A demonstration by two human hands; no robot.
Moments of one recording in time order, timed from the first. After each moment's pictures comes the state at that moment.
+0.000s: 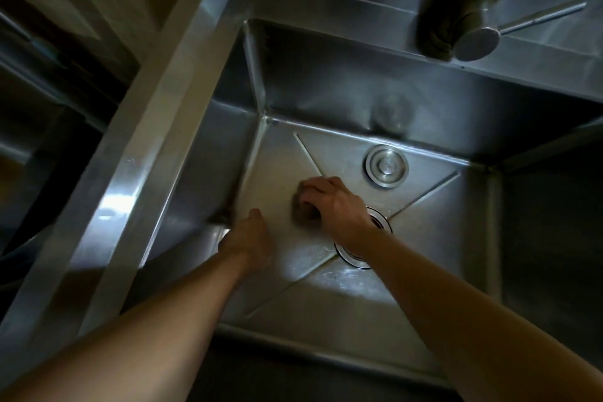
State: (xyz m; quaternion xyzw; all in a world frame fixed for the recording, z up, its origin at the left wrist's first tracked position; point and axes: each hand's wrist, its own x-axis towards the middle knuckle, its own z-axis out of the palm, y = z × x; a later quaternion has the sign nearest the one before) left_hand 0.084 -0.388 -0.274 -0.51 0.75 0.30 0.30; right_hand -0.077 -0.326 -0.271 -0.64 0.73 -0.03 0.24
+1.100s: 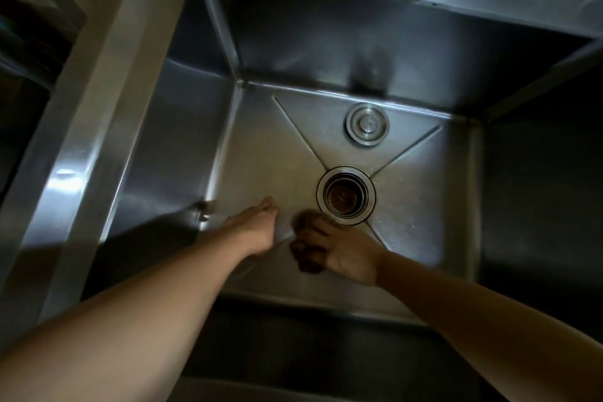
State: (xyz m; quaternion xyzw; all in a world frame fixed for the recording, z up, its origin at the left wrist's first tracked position) left_hand 0.081 -0.350 -0.286 -0.34 0.80 0.30 0.39; right_hand -0.065 -0.205 -0.311 -0.83 0.52 0.07 0.20
